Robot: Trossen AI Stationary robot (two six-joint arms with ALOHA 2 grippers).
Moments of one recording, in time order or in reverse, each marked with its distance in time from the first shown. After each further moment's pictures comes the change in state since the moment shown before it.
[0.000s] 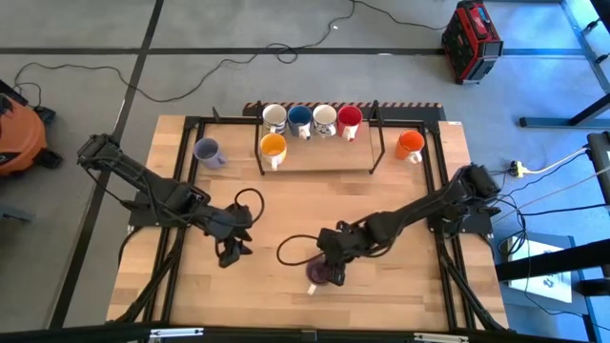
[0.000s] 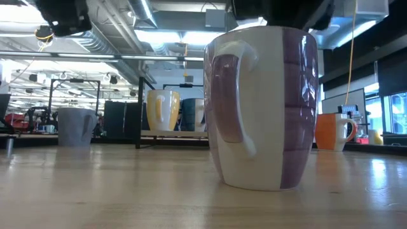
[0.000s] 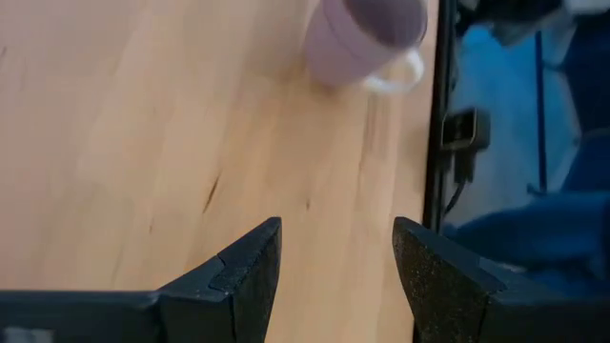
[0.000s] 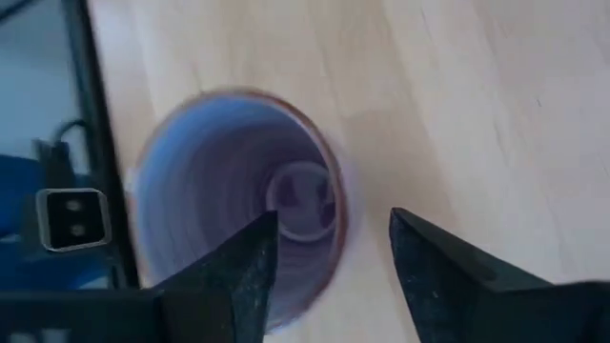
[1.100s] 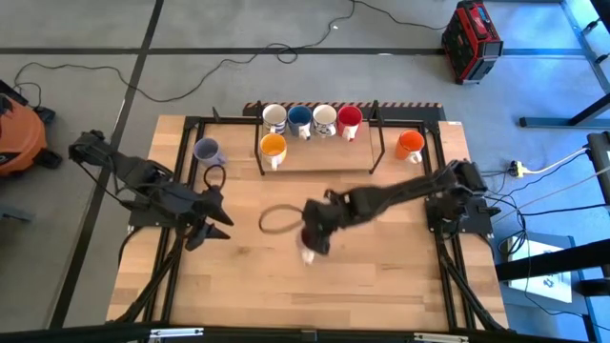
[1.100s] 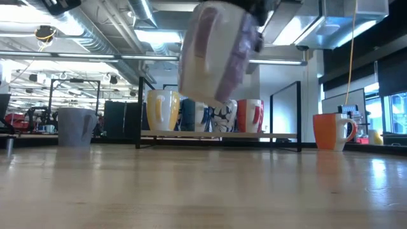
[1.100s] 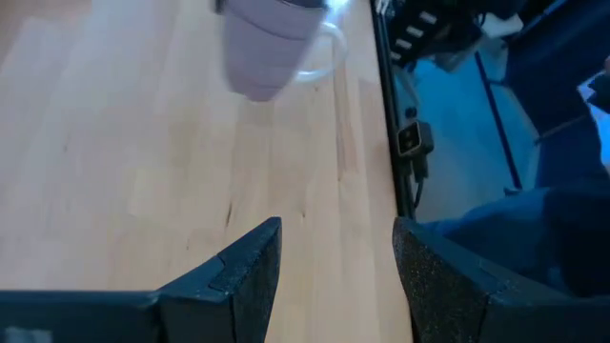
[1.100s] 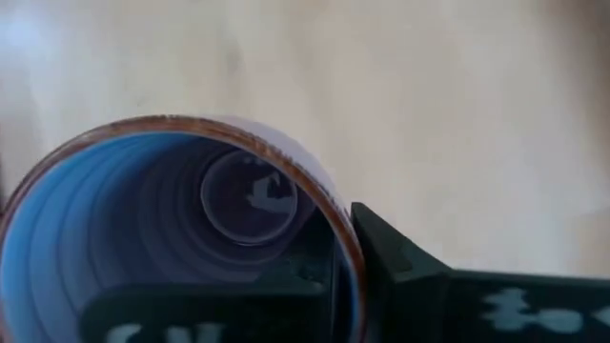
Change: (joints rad) left arm -0.012 -0.323 -0.001 -0.143 -0.035 0.156; right arm -0.184 0.064 0.278 -0.275 0.116 -0.236
